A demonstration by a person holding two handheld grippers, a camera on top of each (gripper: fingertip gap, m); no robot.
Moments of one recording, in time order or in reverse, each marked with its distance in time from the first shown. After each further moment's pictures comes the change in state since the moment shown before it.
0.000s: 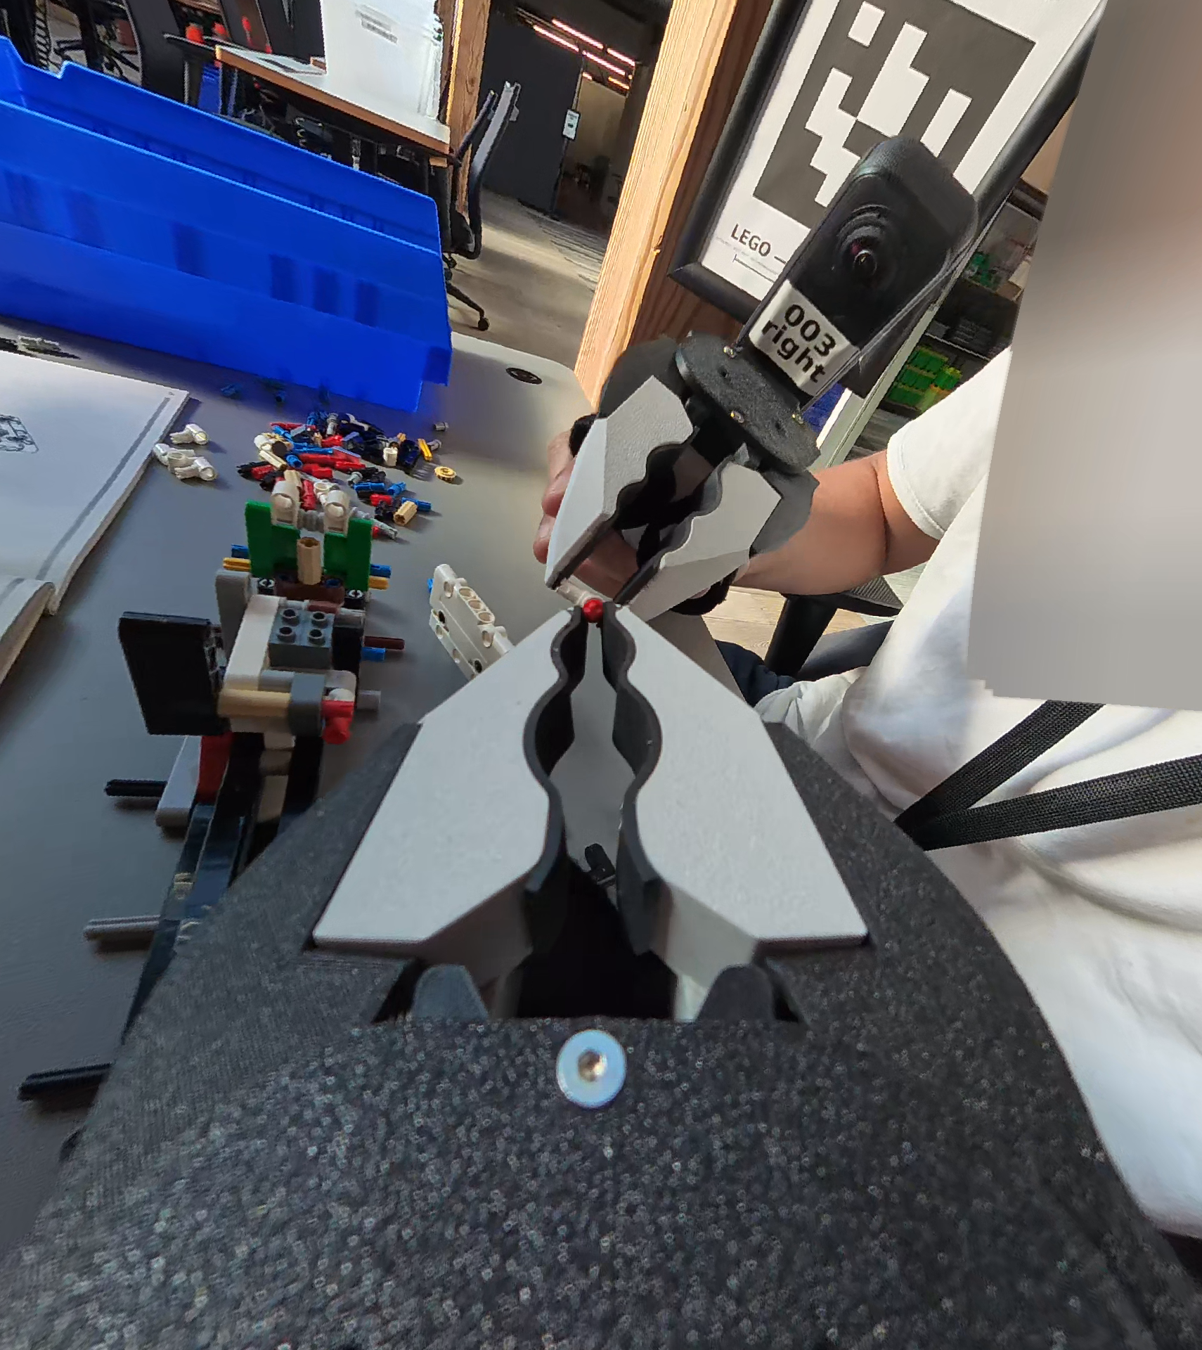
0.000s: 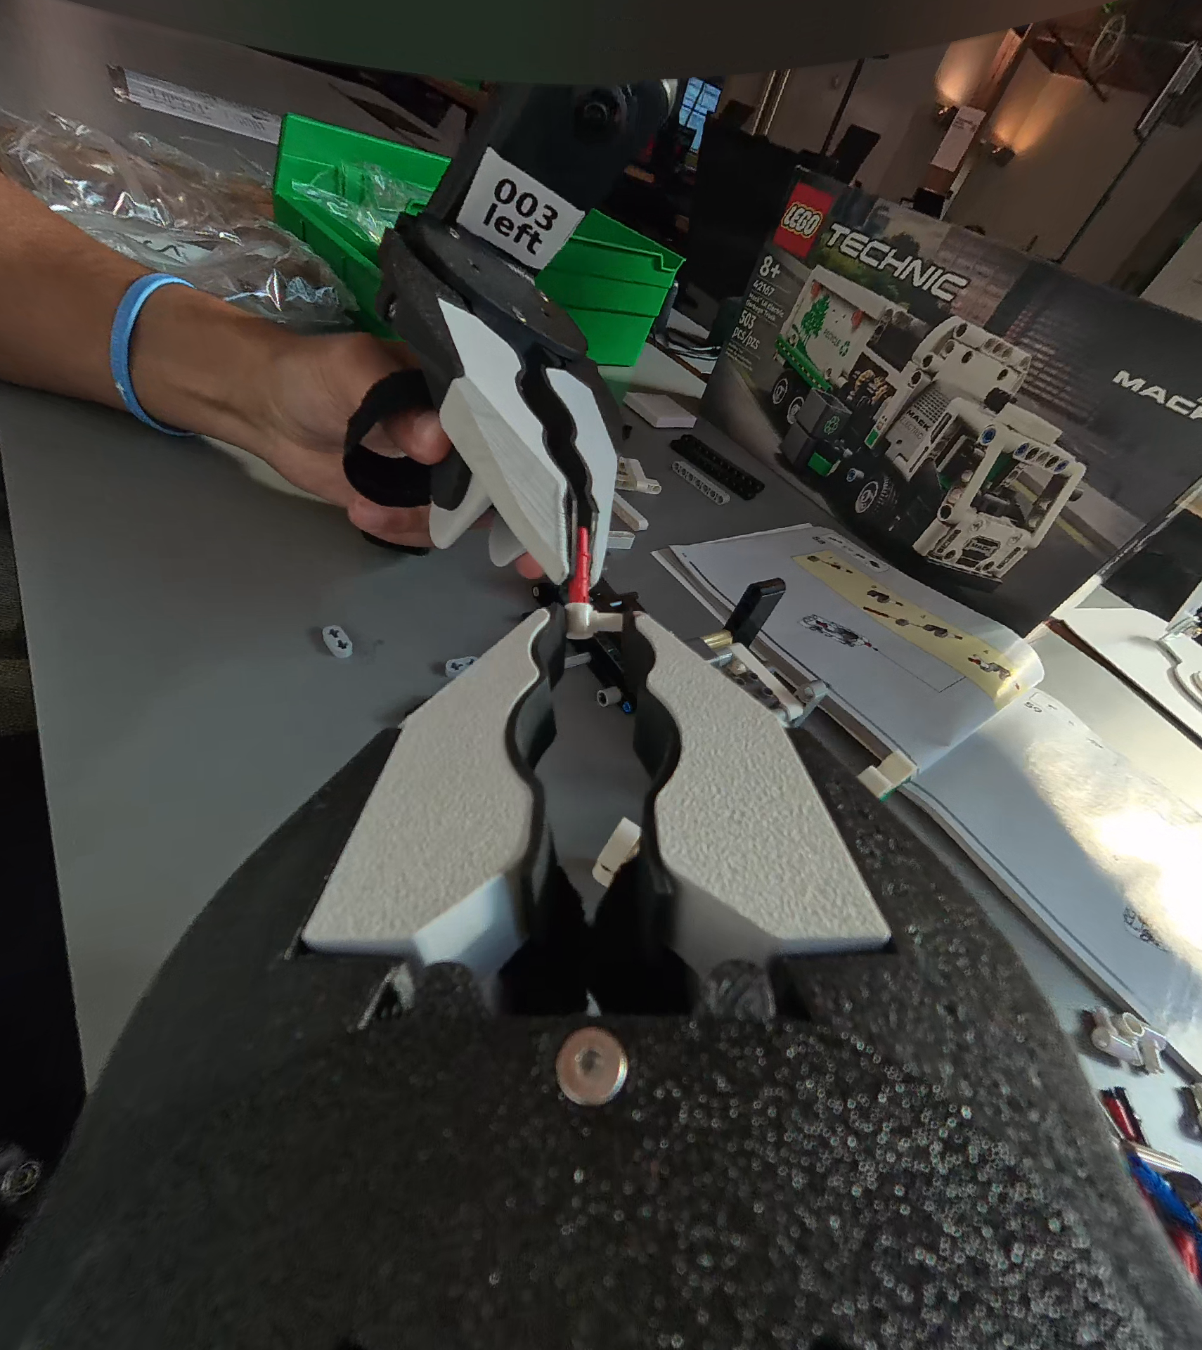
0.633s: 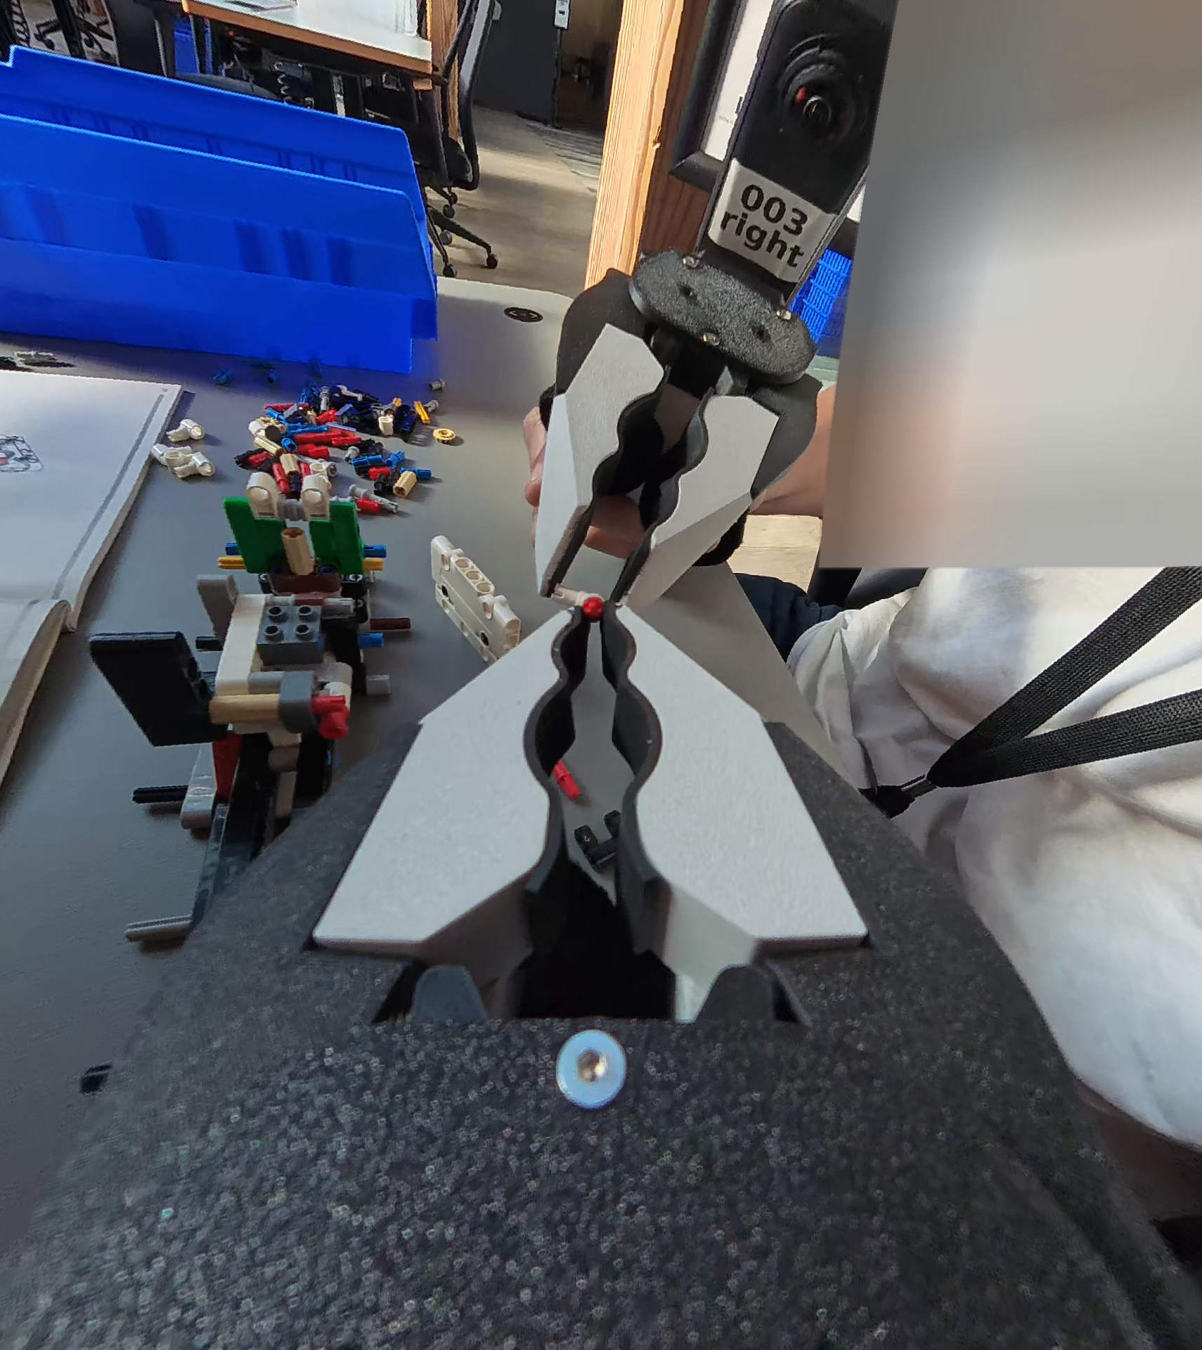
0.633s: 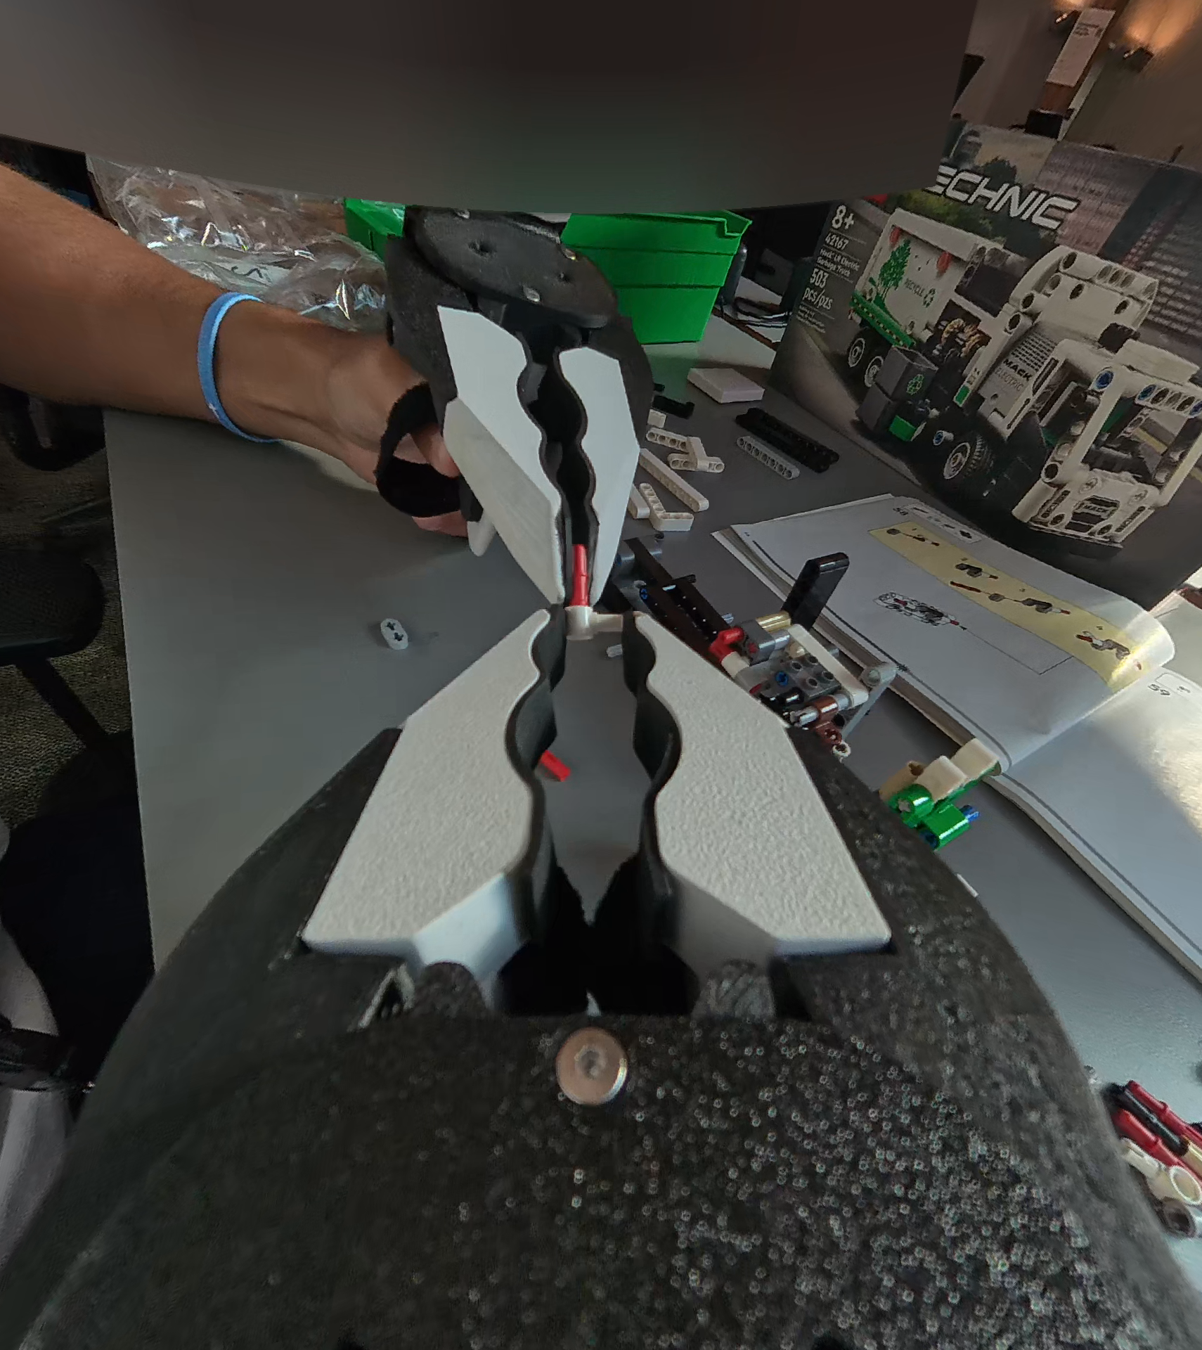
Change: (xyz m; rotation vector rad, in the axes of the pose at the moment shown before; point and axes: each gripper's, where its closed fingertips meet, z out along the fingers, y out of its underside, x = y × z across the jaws) left arm 0.003 0.013 0.004 -0.099 -0.027 0.133; right arm -0.010 0.006 0.002 -0.020 -0.107 0.091
